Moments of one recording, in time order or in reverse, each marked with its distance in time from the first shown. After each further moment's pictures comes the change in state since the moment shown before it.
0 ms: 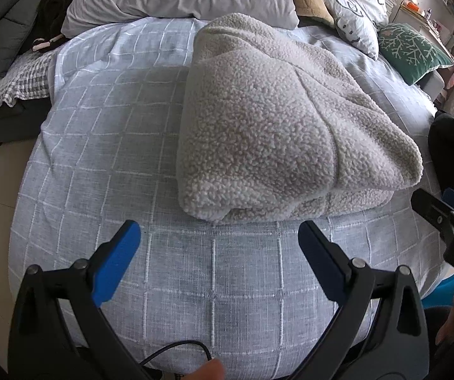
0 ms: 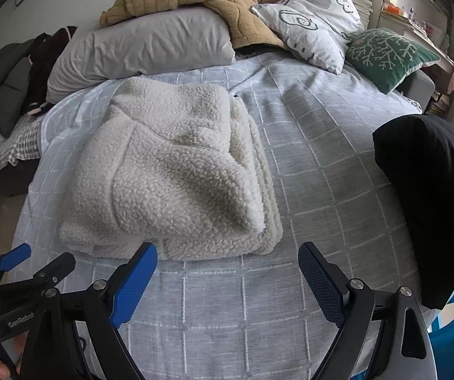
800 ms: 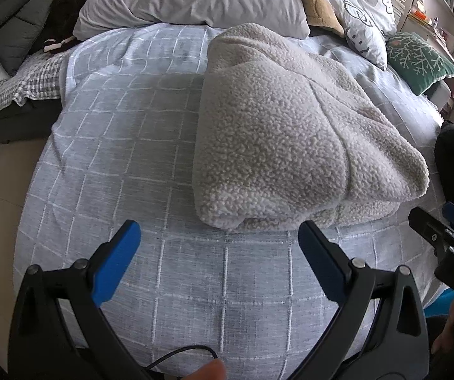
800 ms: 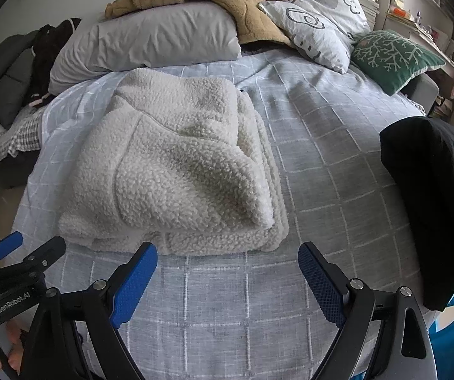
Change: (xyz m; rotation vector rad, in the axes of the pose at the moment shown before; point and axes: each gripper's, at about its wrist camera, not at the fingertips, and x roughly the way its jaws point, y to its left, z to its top) left arm -0.004 0.008 0.002 -0.030 -0.039 0.037; right arm 0.006 0.006 -0.001 -0.026 0.017 -0.005
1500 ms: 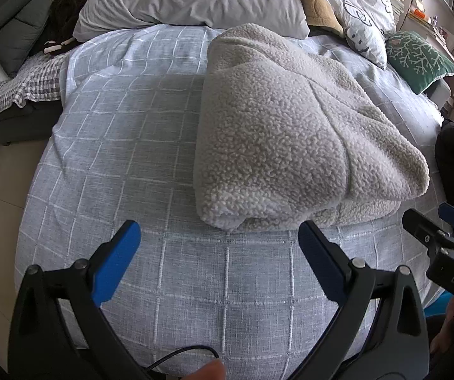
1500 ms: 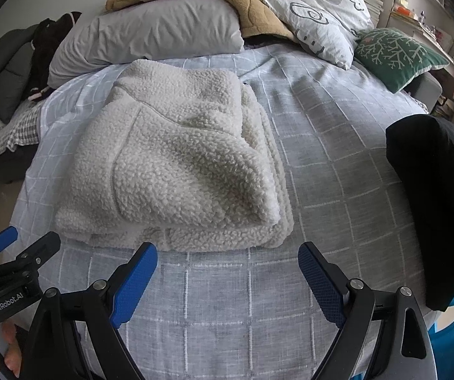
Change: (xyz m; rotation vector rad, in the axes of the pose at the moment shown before) left arm -0.001 0.000 -0.001 0.000 0.001 0.001; right arm 0.006 0.002 0.000 -0.015 0.021 0.002
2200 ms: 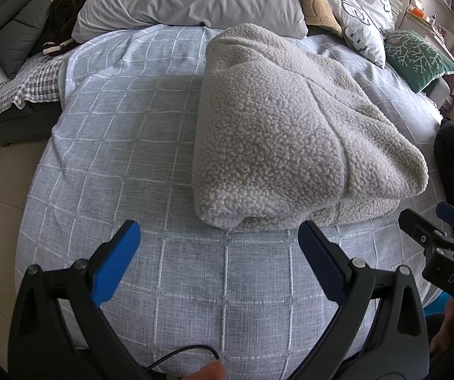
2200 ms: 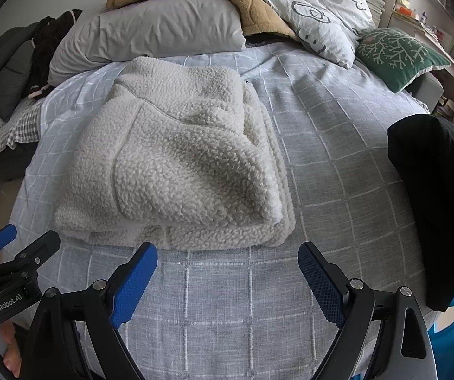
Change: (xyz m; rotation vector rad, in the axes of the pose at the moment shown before) left arm -0.001 -0.002 -0.001 -0.001 0.001 0.001; right arm 0.001 0.001 -0.001 0.000 0.003 -0.002
